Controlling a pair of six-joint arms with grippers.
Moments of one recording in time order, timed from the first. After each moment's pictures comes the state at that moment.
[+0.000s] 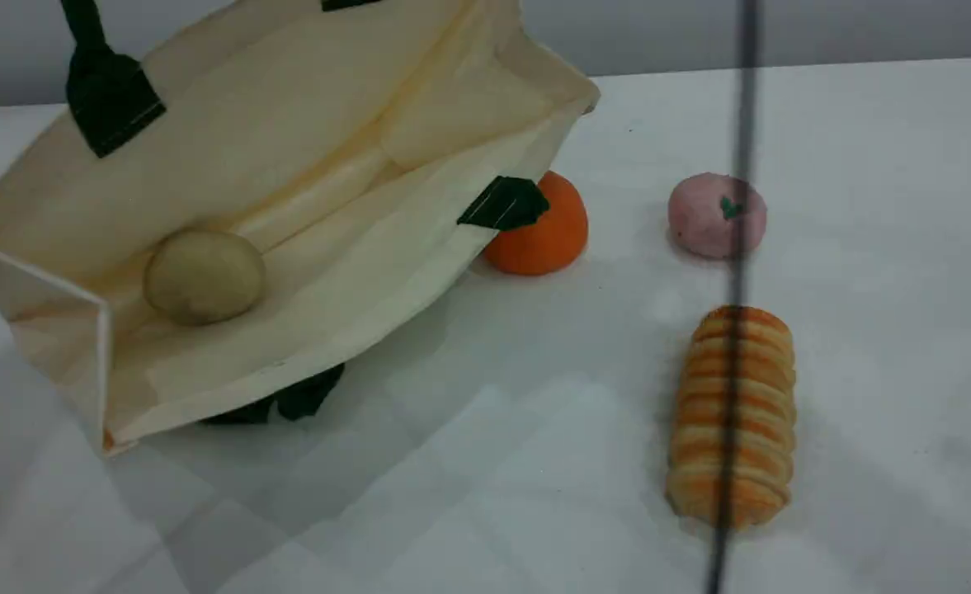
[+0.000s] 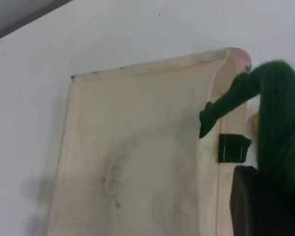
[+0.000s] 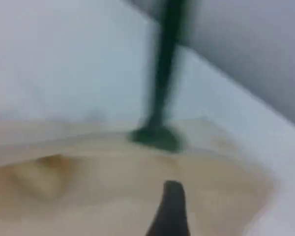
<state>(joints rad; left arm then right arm) -0.11 1.66 -1.74 -0.52 1.22 0.54 0.61 1.68 -1.30 0.15 0.34 -0.28</state>
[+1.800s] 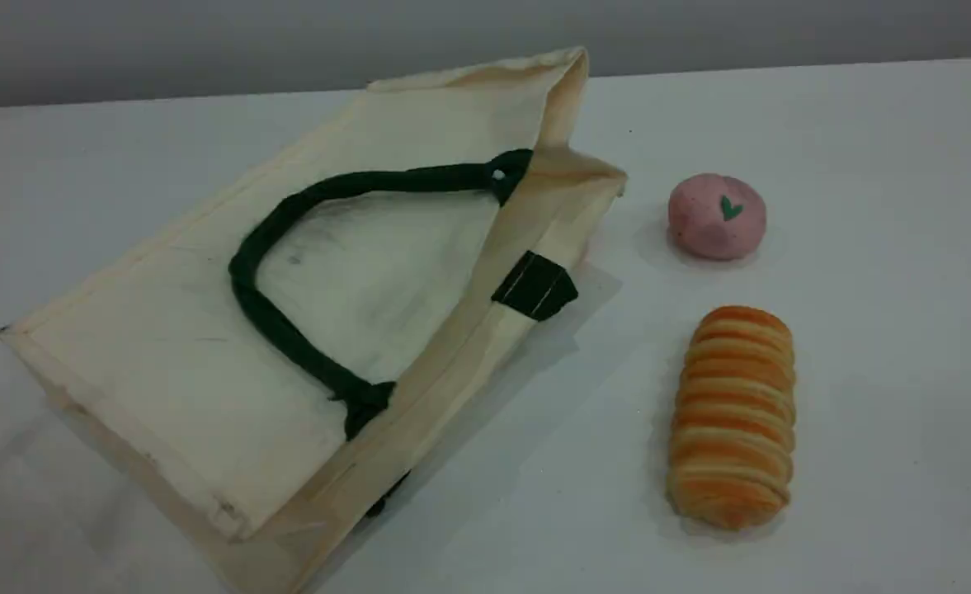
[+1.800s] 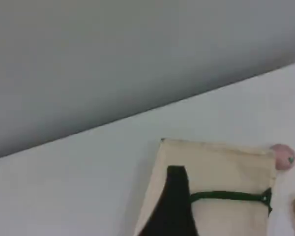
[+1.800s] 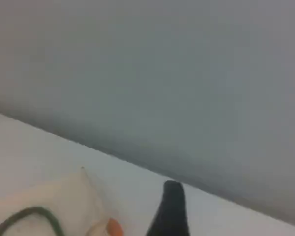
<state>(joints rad) -0.11 1.09 -1.72 -0.24 1.22 0.22 0.42 0.78 -1.39 -0.03 1.00 -0.09</state>
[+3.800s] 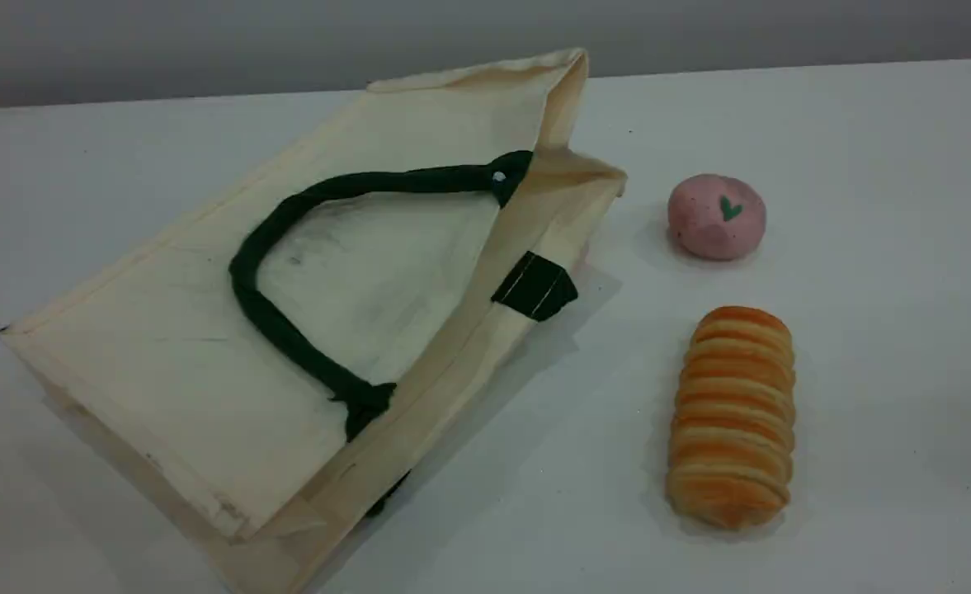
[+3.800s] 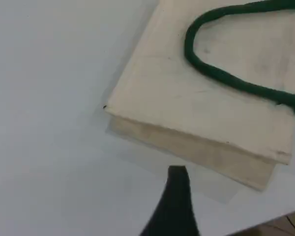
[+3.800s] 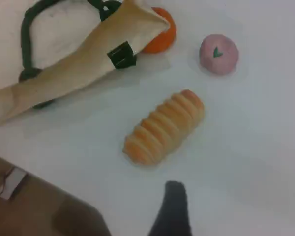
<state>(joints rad) -0.11 0.10 -0.51 -0.14 1.09 0.19 0.42 0.19 -0.51 0.10 1.07 -0.08</state>
